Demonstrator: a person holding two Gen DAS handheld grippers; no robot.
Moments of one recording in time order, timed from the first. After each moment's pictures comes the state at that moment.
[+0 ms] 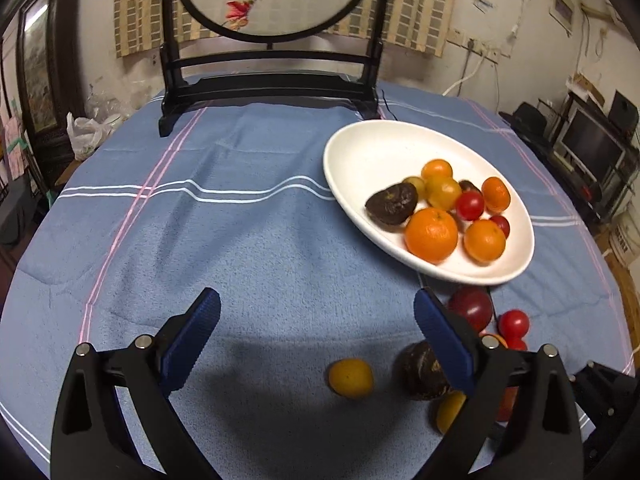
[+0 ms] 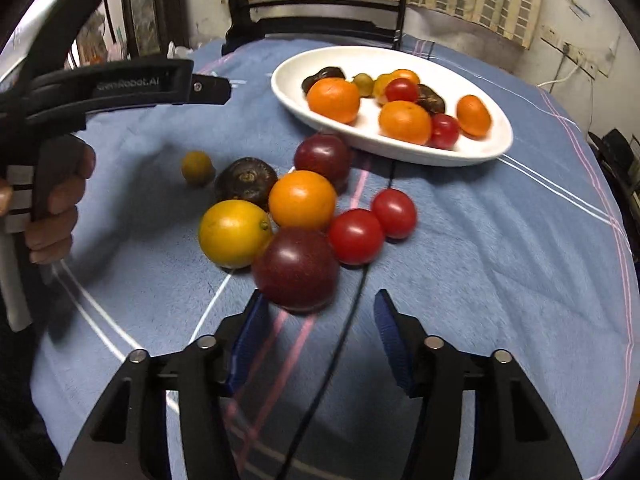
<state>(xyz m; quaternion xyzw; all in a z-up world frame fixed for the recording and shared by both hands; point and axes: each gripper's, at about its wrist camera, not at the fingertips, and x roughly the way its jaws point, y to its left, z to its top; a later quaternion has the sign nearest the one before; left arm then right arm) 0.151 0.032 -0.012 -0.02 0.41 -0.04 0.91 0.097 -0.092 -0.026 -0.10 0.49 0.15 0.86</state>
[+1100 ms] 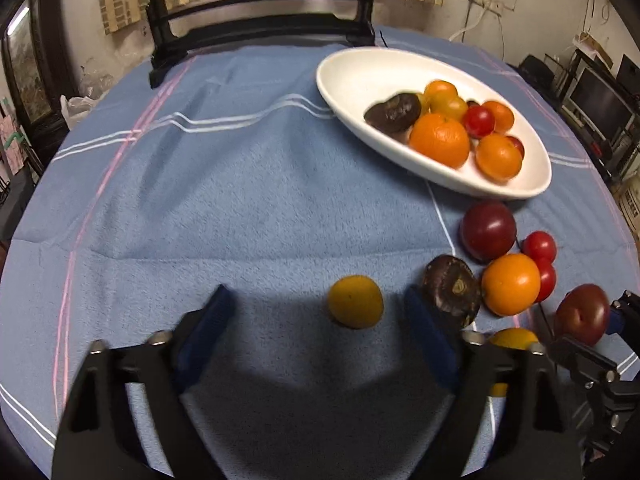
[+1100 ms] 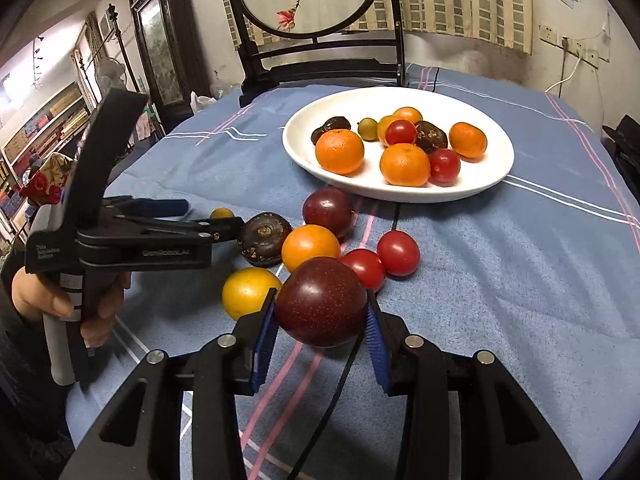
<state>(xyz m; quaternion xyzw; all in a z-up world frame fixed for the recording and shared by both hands) 0.141 0.022 -0.053 0.01 0.49 -0.04 0.87 0.099 -0.123 -0.008 -0.01 0.43 0.20 0.88</state>
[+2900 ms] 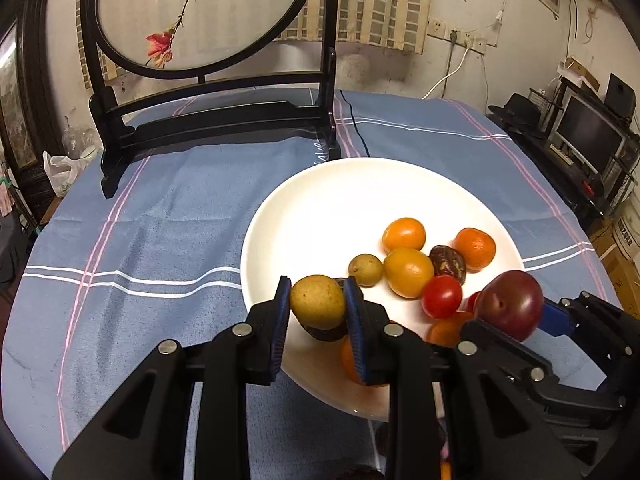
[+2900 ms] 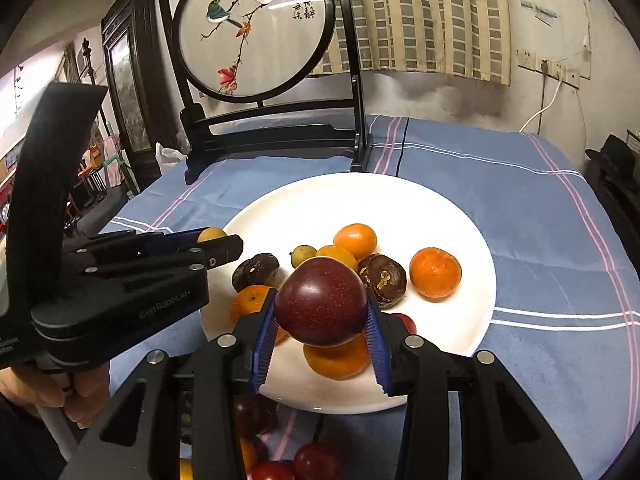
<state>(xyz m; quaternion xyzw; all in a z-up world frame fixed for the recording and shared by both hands) 0.242 -0.031 0.003 0.01 0.40 -0.06 0.91 0.218 -0.131 0.021 0.00 0.37 0.16 0.91</state>
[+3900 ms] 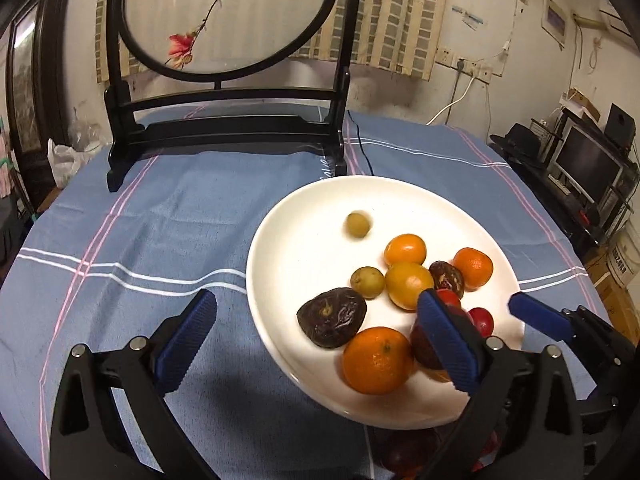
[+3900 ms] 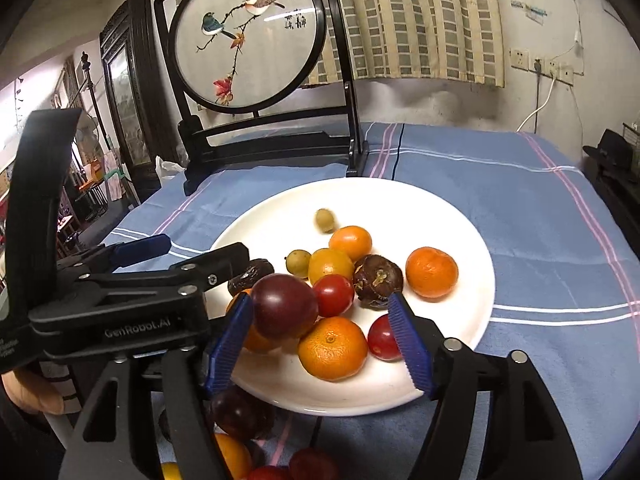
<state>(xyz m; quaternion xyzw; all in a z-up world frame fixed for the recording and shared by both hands) 0.231 -0.021 0.004 -0.03 0.37 -0.05 0.93 0.213 -0.140 0.019 0.02 0.35 0.15 0.92</state>
